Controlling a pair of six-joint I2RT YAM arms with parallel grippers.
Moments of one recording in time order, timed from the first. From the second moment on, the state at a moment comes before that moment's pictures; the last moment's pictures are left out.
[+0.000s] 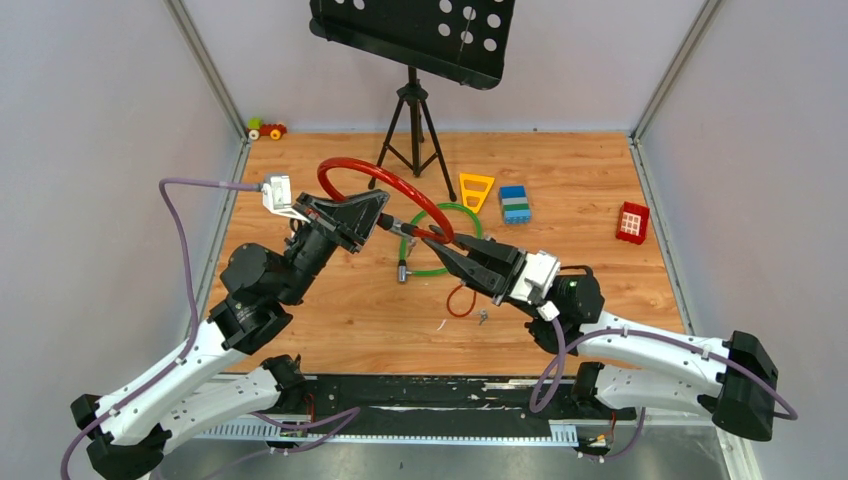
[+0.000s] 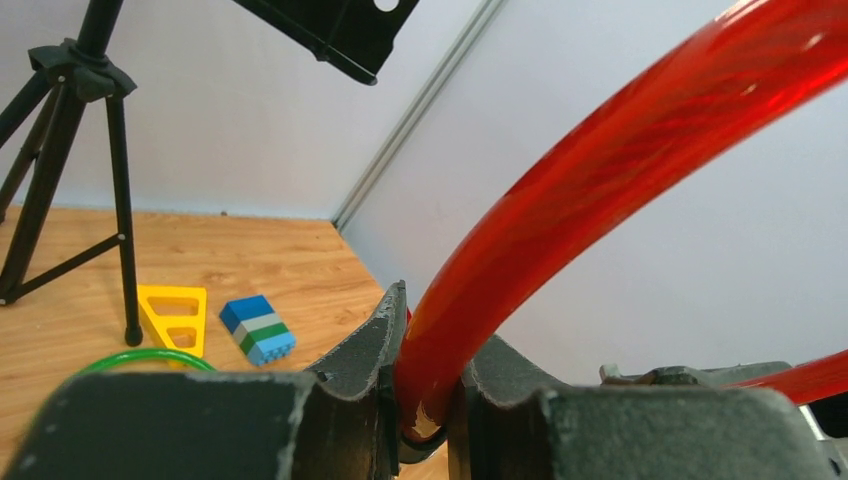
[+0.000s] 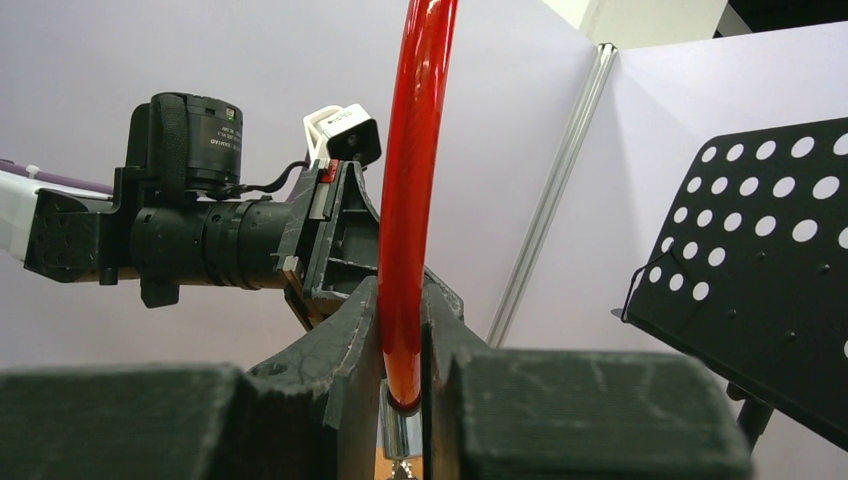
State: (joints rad) left arm -0.88 0.71 0.86 0.23 -0.23 -0.59; right arm 1.10 1.02 0.69 1.10 -0.18 -0.30
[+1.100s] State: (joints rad) left arm -0.88 0.70 0.83 0.27 -0.23 -0.63; right arm 1.10 1.07 0.59 1.17 -0.07 -0.28
